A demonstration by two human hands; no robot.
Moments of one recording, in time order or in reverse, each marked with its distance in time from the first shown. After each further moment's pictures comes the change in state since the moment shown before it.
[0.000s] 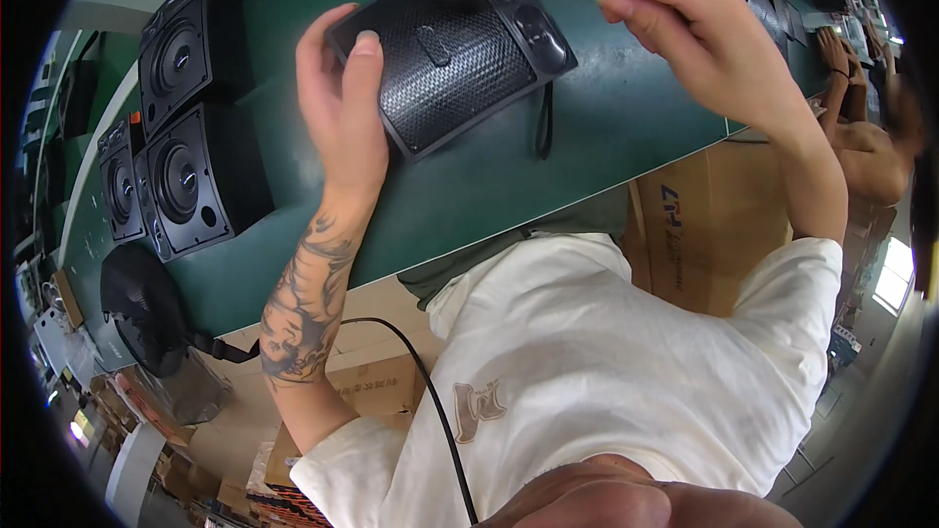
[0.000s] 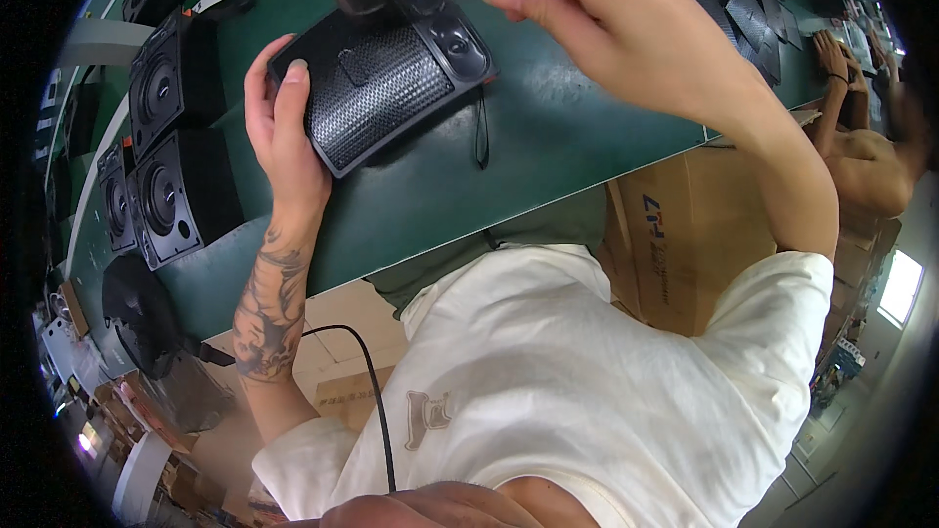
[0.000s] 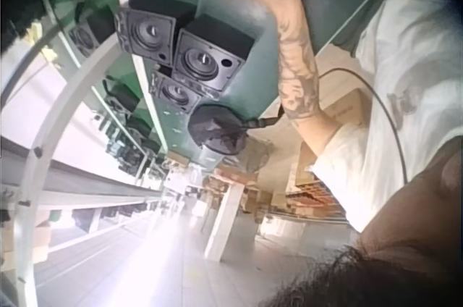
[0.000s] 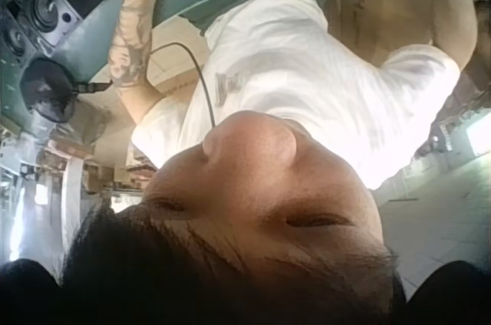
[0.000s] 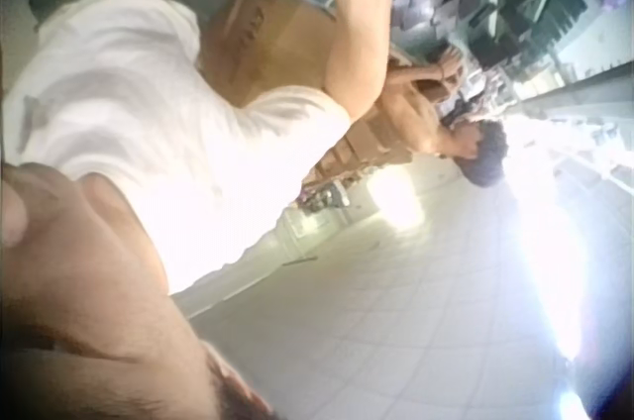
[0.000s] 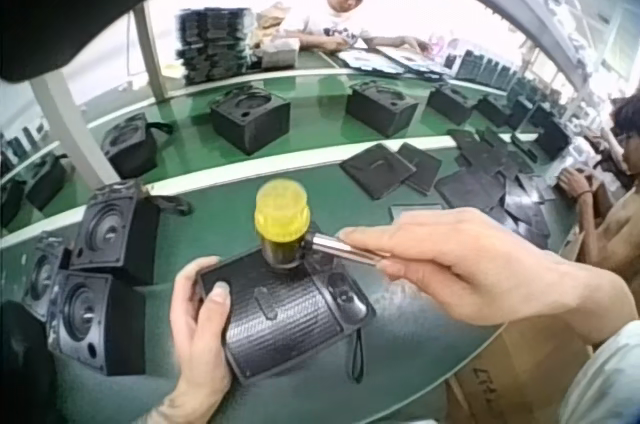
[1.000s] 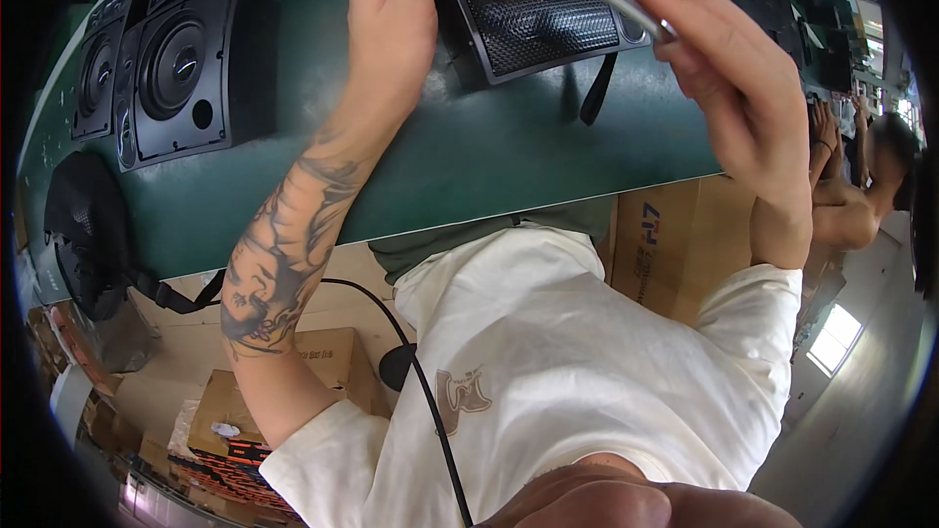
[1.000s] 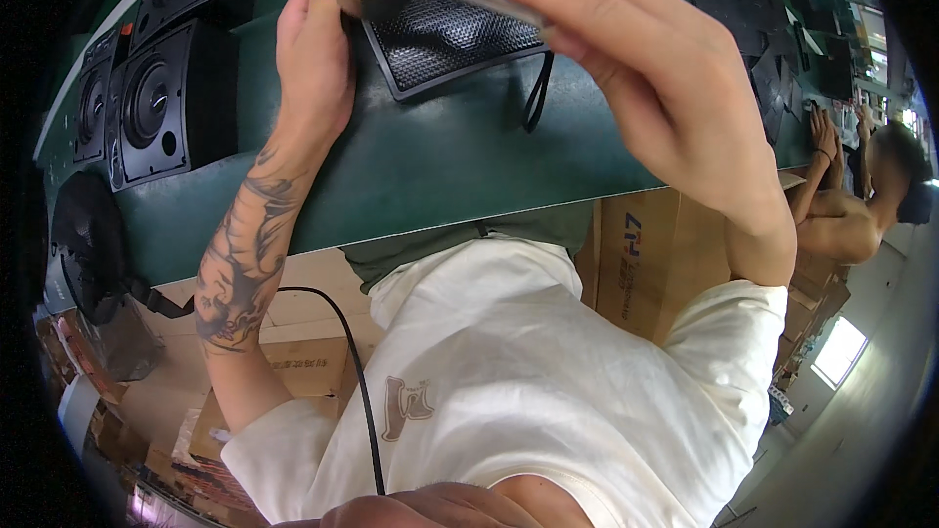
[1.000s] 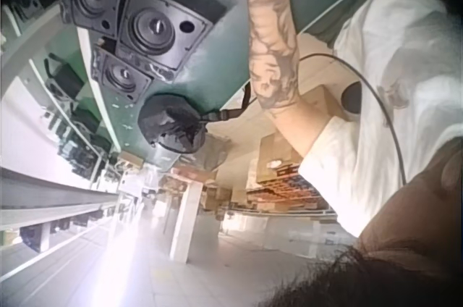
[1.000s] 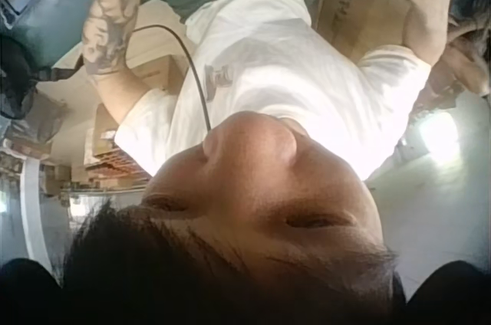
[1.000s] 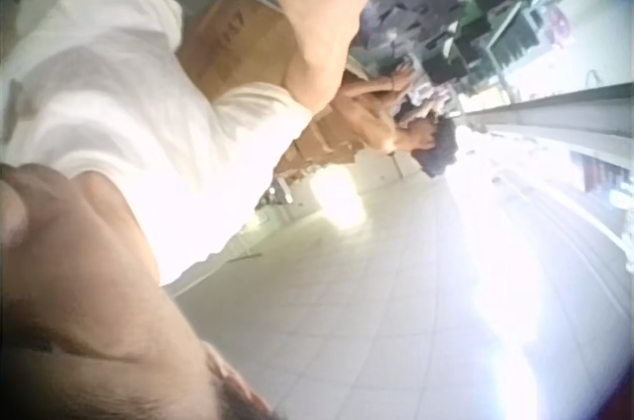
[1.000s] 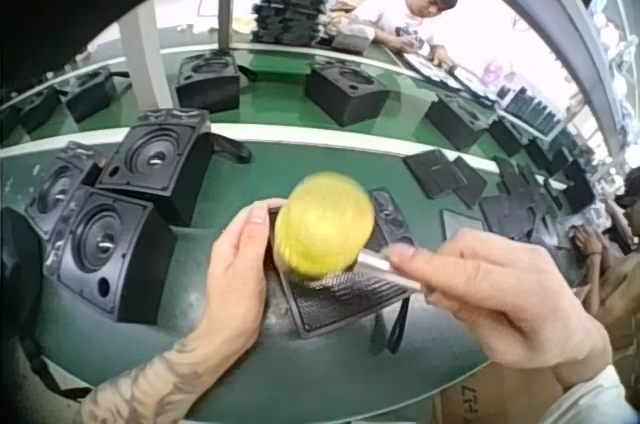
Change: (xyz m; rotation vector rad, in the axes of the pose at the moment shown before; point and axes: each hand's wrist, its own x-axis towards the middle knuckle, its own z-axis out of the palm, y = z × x) left_hand 0.019 -0.012 -0.005 -0.185 0.041 0.008; right_hand 0.015 -0.040 0.037 -0.111 0.078 -0.224
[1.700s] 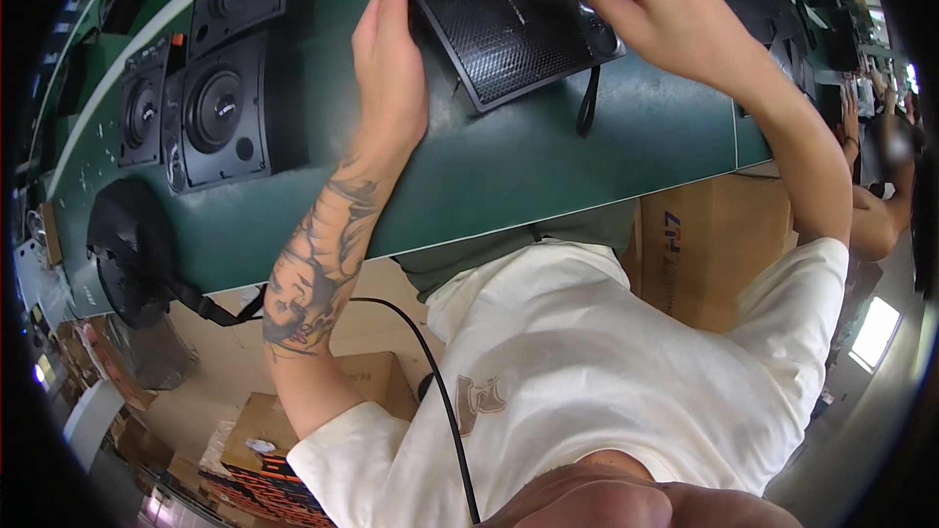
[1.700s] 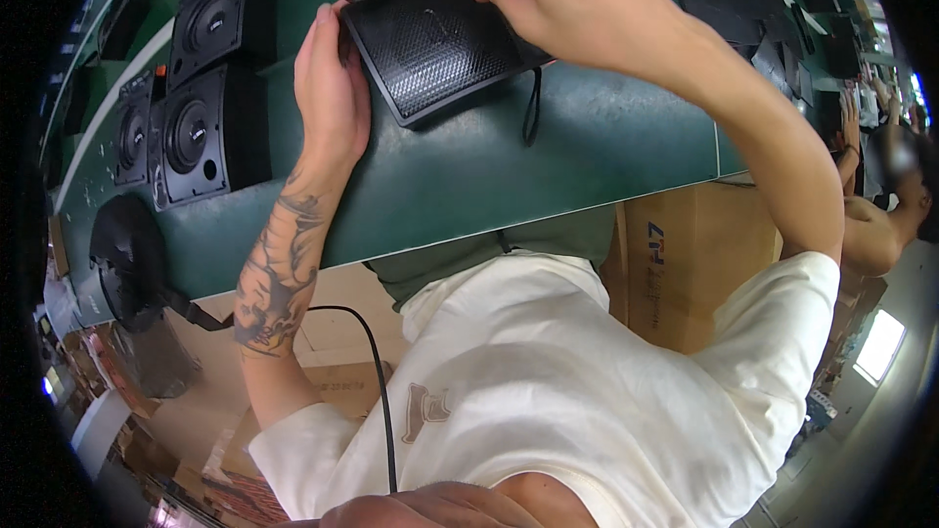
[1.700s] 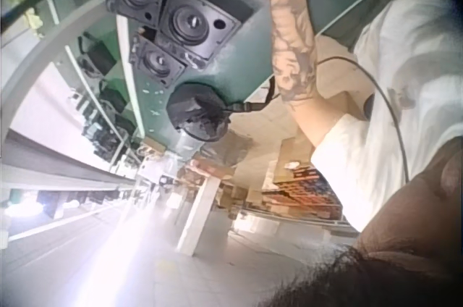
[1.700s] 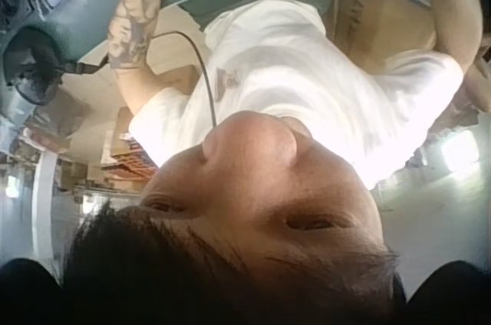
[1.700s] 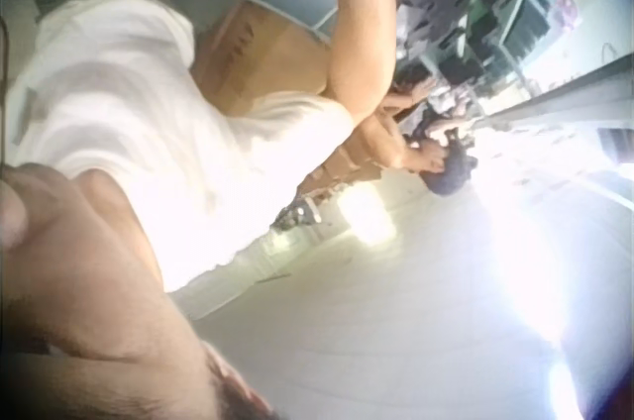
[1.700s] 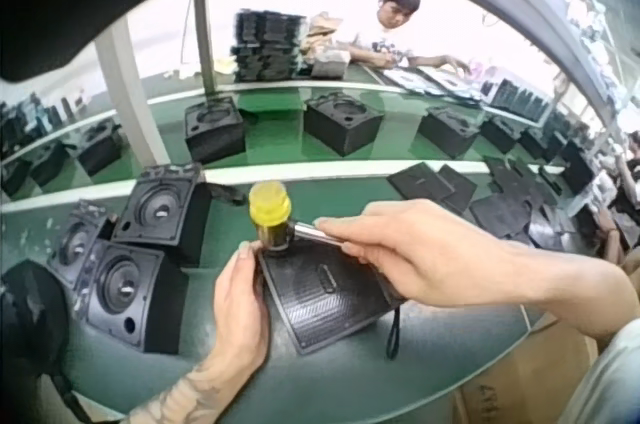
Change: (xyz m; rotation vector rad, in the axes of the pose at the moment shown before) left_hand 0.001 0.007 -0.003 -0.091 0.052 -0.112; right_hand 0.053 0.015 -0.013 -0.019 -0.114 0.016
